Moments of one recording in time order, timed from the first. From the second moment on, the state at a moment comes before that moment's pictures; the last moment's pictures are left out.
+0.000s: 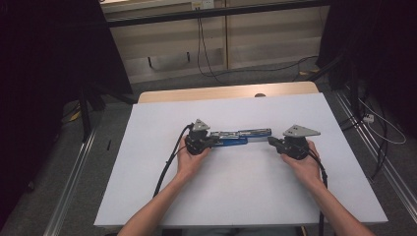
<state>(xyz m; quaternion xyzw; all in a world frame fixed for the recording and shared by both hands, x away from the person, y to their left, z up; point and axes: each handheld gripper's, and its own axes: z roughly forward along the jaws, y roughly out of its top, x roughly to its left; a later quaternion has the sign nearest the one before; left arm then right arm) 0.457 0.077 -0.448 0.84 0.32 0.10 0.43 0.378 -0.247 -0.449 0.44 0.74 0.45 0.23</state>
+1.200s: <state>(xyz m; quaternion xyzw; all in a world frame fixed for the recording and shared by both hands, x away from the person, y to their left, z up) 0.457 0.078 -0.449 0.84 0.32 0.10 0.43 0.400 -0.249 -0.441 0.47 0.74 0.43 0.23</state>
